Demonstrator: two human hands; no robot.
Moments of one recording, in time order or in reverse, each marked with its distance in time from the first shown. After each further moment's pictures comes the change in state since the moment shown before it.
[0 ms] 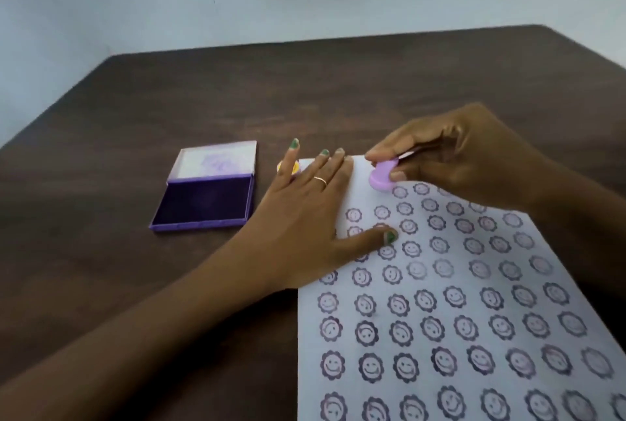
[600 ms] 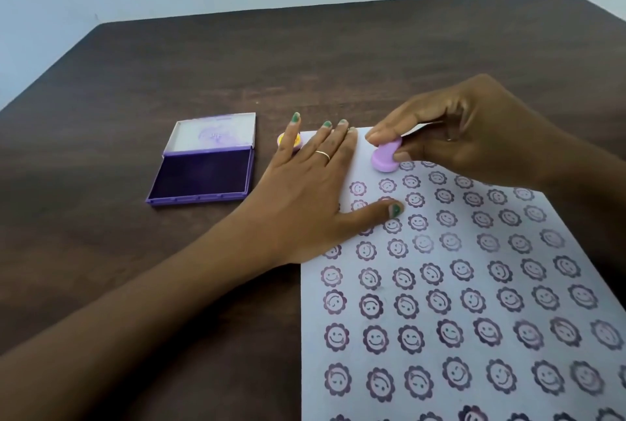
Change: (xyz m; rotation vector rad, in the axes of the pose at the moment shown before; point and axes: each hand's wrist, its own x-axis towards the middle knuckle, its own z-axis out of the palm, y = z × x) left_hand -0.001 0.002 -0.002 -0.021 -0.032 -0.017; right_hand -0.001 -0.002 0.002 -0.063 -0.049 -0.009
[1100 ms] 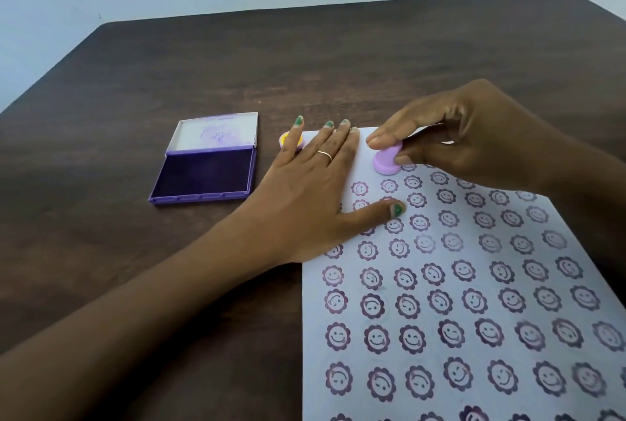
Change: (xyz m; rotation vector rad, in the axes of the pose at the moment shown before) left_hand 0.002 -0.003 0.002 -0.050 -0.022 -0.004; right_hand 0.001 -0.002 0.001 -0.066 -0.029 0.002
